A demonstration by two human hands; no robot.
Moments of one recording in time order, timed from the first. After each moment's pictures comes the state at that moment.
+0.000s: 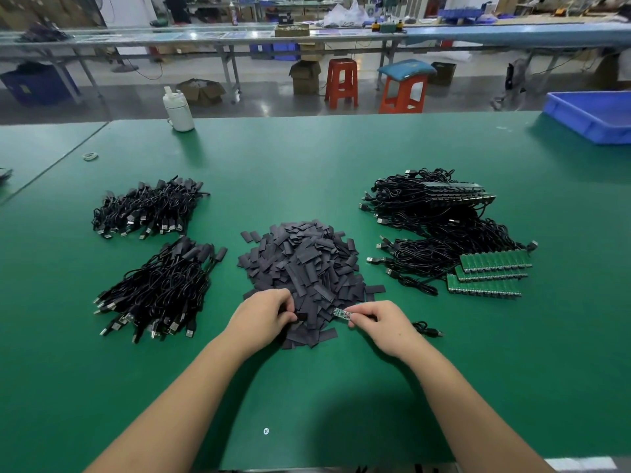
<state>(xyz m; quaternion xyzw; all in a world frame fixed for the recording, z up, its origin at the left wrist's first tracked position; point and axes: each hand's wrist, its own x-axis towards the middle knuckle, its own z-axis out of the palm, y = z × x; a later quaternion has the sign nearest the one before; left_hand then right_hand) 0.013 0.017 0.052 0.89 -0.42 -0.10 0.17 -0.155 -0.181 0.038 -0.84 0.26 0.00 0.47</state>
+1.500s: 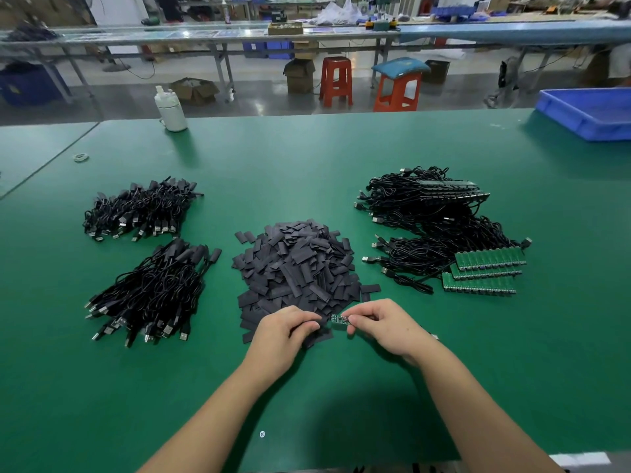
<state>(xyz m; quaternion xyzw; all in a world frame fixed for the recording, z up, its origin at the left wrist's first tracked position) -0.047 0.010 0.049 0.82 -0.41 -0.09 0.40 -0.165 -0.182 0.054 -0.80 0.23 0.02 0.56</state>
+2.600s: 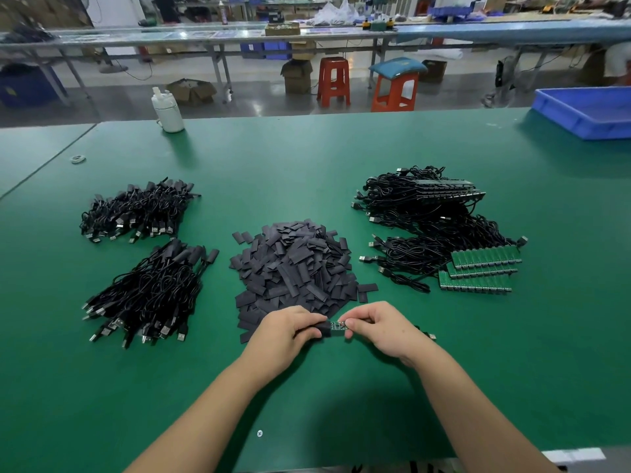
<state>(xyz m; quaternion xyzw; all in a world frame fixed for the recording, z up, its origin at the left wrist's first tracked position) -0.040 0.007 0.048 0.80 -0.50 -0.09 0.32 -0.169 -0.180 0.052 -0.80 0.22 0.03 0.55</state>
